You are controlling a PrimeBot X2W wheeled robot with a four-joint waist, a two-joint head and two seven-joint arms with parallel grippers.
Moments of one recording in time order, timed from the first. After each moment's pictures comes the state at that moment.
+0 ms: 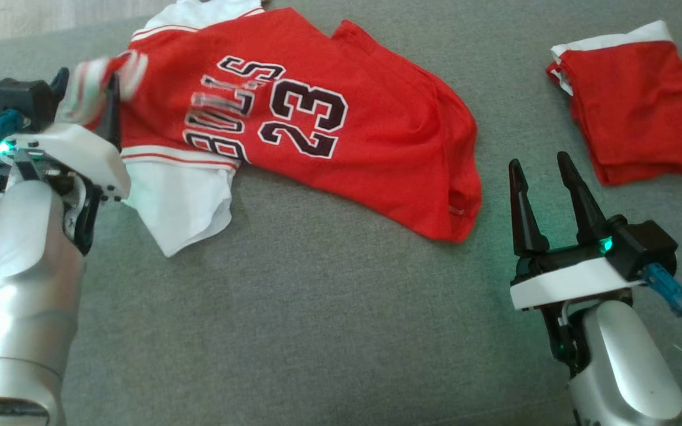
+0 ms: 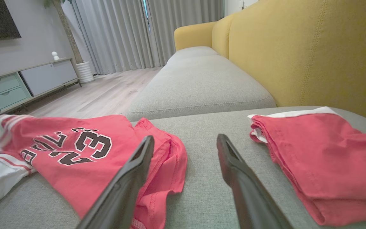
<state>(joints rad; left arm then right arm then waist) -0.84 0.27 -0.22 0.90 -0.27 -0.12 -0.01 -0.24 -0.05 0.11 0.27 0.16 0.13 -0.25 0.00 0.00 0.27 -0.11</state>
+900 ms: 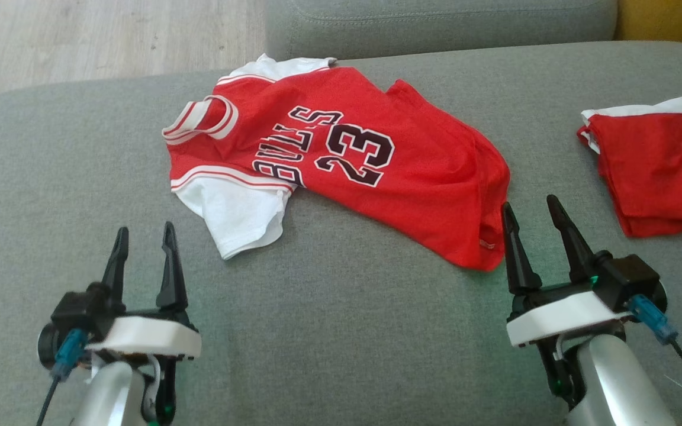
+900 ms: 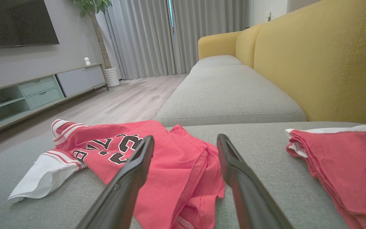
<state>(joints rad) -0.21 0.13 -0.15 0.41 -0.35 -0.02 -0.25 -0.16 -0.05 0.12 0.30 0.15 0.13 -0.25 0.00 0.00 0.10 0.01</state>
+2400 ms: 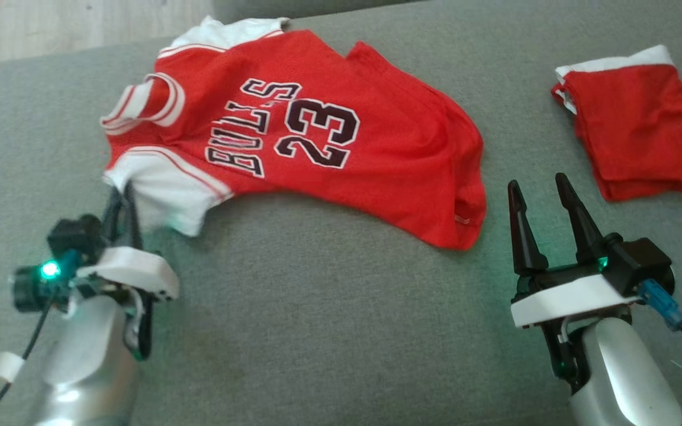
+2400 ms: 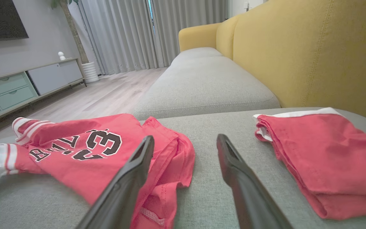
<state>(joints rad) -0.51 0.16 -0.19 0.79 -0.33 0.02 -0.23 -0.20 -0.05 0.11 0.28 0.15 0.13 -0.25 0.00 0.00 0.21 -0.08</state>
